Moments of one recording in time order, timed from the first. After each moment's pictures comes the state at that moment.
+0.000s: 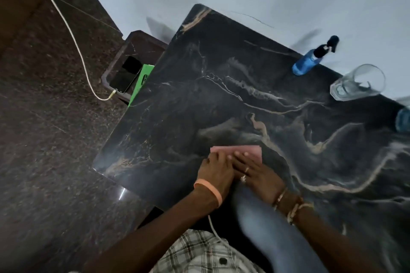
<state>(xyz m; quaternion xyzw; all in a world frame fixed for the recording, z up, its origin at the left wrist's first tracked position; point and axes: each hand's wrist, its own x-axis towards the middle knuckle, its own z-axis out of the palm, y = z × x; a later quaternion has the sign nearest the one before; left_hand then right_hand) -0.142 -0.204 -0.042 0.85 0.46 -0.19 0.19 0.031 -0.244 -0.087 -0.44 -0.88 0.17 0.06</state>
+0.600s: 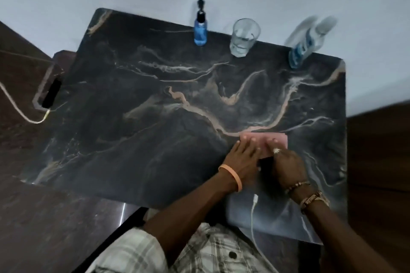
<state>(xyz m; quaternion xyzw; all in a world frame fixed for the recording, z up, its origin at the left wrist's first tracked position) 0.055 -0.355 -0.070 0.94 0.22 -0.14 0.23 0.194 -0.440 -0.038 -0.82 -0.56 0.15 -0.01</state>
